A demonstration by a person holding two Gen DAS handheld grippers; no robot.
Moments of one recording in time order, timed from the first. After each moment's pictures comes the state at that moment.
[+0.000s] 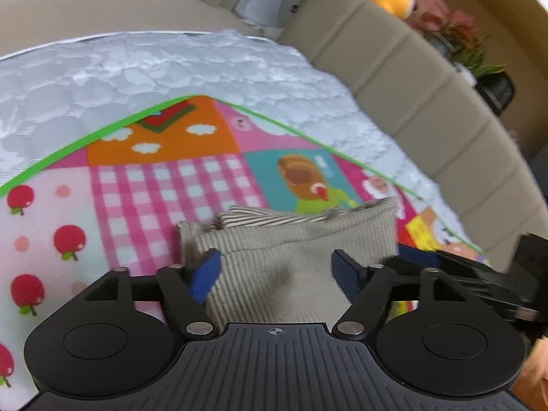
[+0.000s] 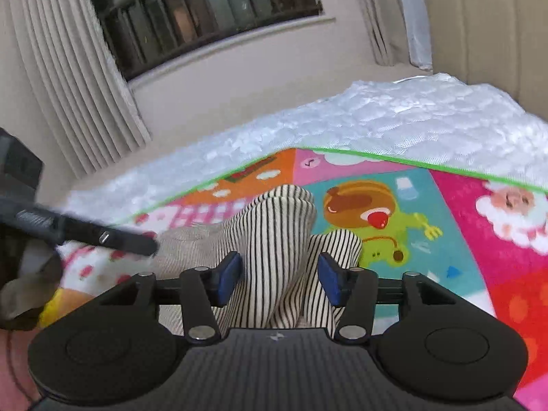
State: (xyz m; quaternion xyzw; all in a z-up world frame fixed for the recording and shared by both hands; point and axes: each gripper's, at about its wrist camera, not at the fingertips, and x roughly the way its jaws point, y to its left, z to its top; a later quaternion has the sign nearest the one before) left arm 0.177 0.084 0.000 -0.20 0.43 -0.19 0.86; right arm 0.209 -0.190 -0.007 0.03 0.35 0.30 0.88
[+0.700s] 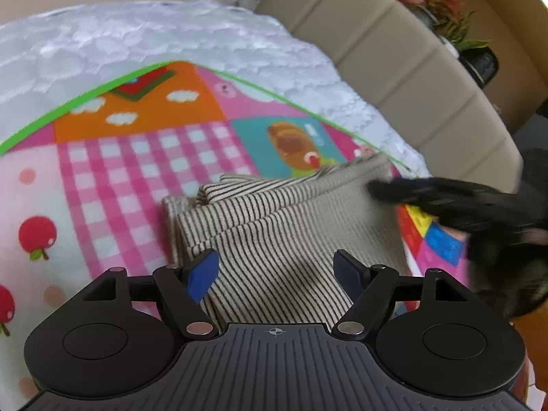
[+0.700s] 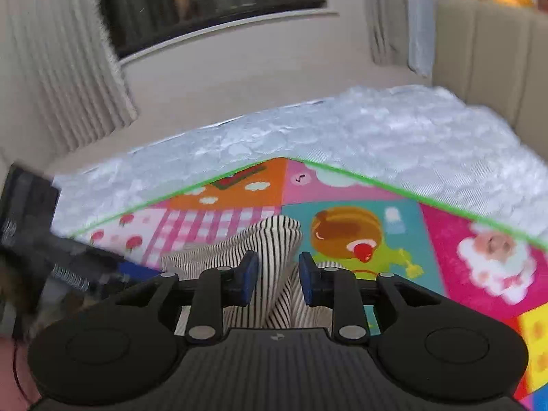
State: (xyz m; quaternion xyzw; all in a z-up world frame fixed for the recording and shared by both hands) left arm 0.197 0.088 -0.039 -0.19 0.46 -0.23 0.84; right arm 0.211 -0.183 0.038 -0.04 0.36 0.29 0.89
